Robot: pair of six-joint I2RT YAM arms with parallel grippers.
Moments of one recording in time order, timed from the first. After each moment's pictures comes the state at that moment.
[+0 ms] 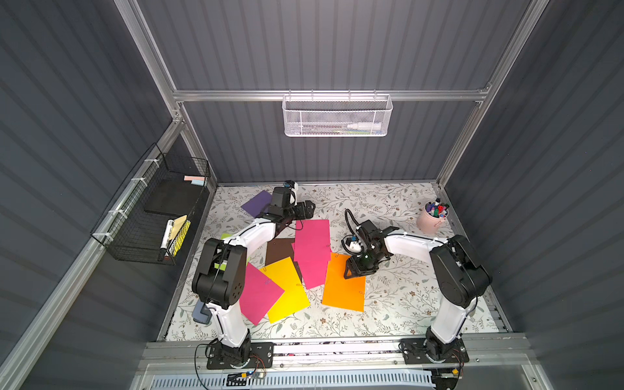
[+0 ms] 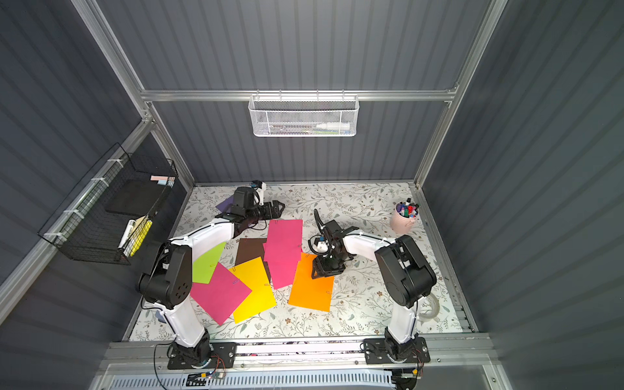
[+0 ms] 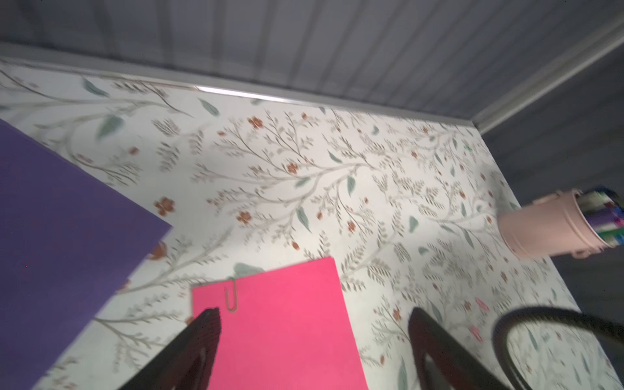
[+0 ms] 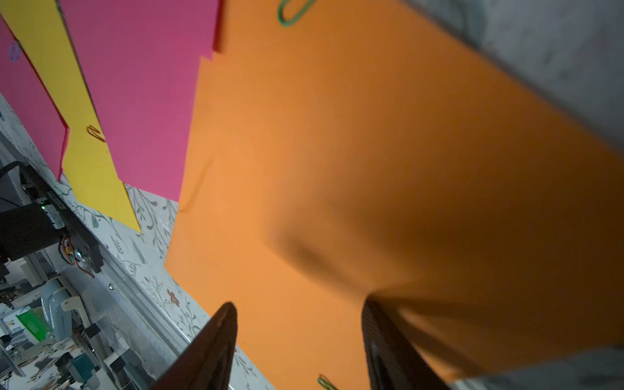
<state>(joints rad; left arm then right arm) -0.31 1.81 1.23 -0.01 0.24 -0.38 0.53 1.82 1.08 -0.71 -0.48 0.17</state>
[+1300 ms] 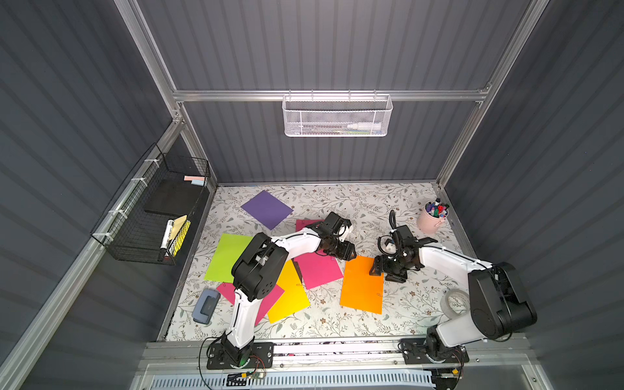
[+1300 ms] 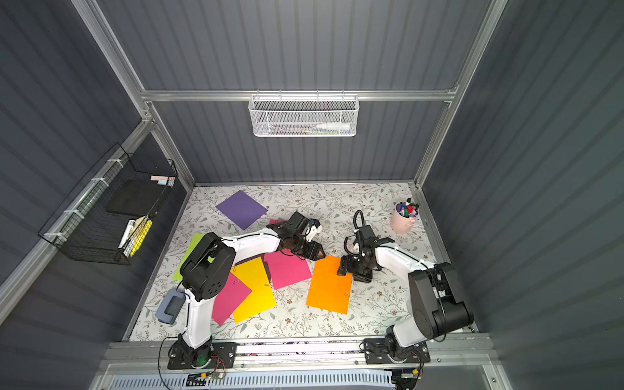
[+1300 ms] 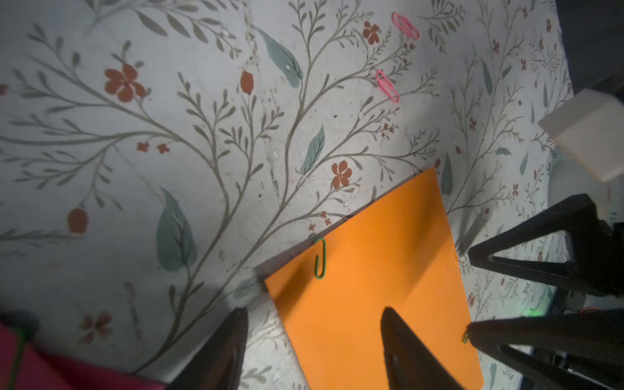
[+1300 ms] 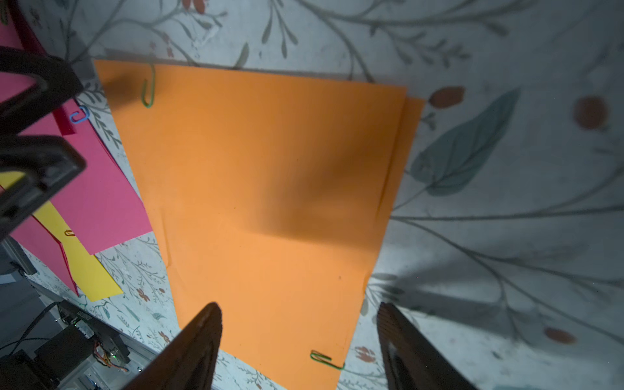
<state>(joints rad) -0.70 2.07 1.42 -0.38 0.39 -0.31 0.29 1.50 0.78 -0.65 -0.37 0.47</state>
